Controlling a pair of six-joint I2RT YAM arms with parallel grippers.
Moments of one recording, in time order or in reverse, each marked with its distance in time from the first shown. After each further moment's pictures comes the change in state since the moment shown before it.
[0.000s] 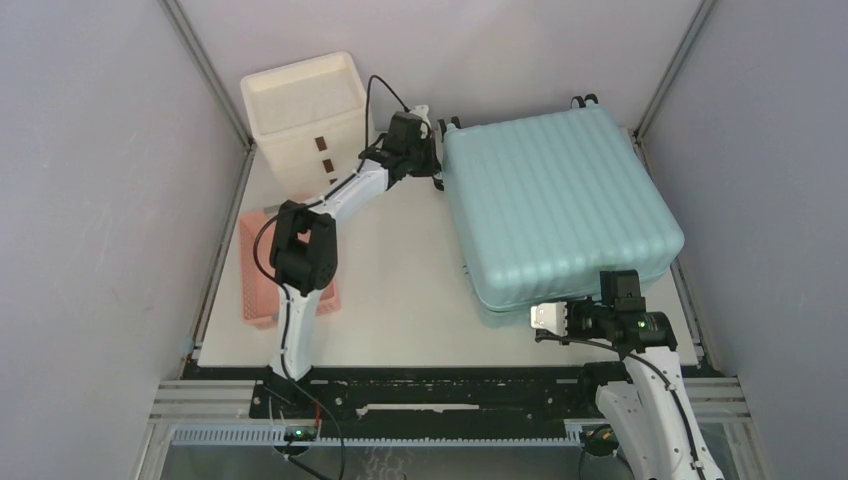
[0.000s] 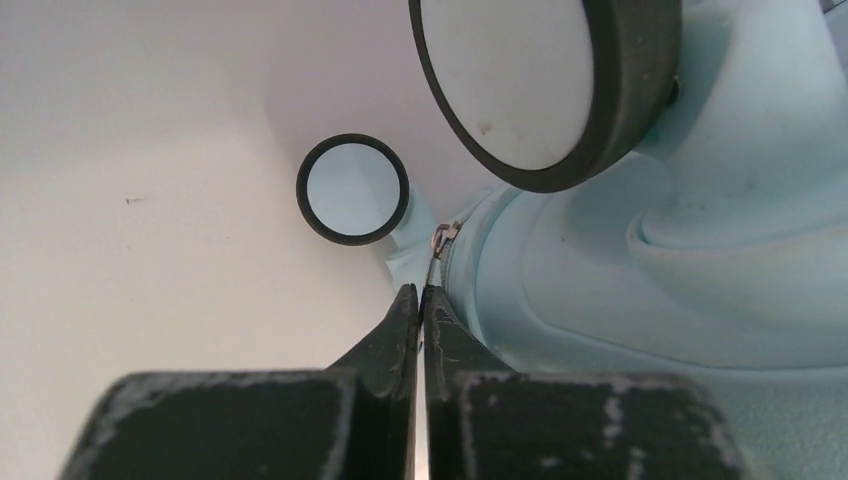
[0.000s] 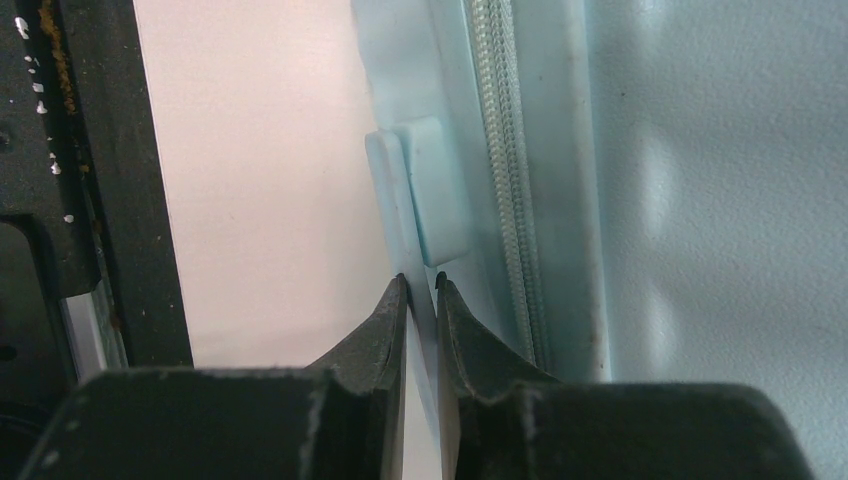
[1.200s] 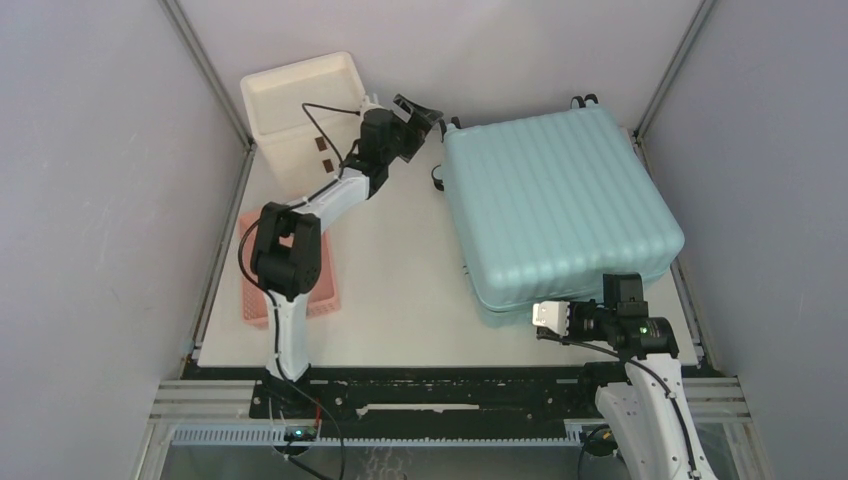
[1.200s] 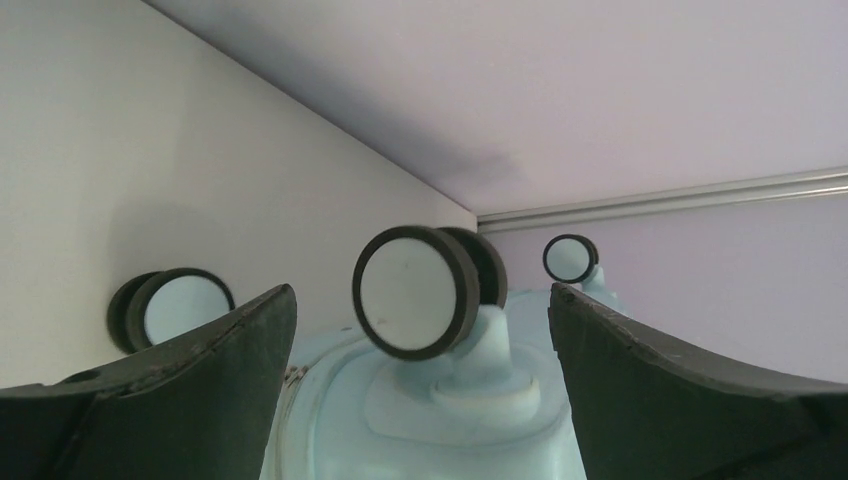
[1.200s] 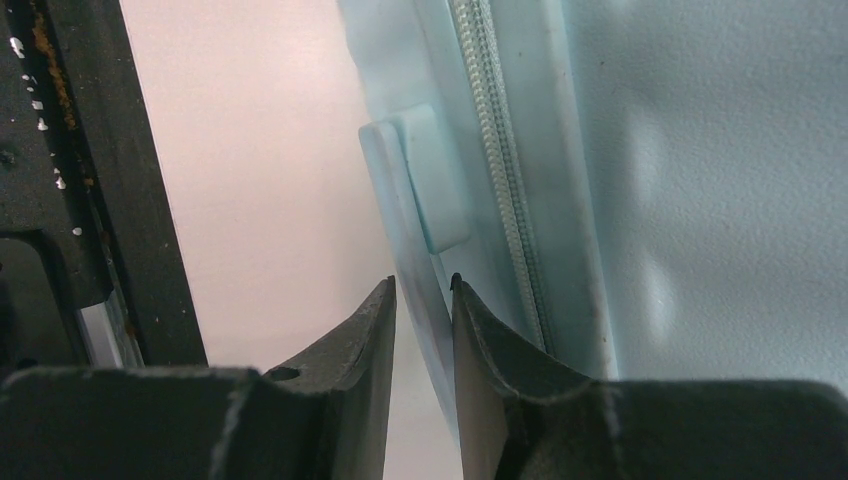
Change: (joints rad) left arm 0.066 -0.128 -0.254 0.525 -0.055 -0.723; right arm -0.013 -0.046 -0.007 -0.002 0.001 0.071
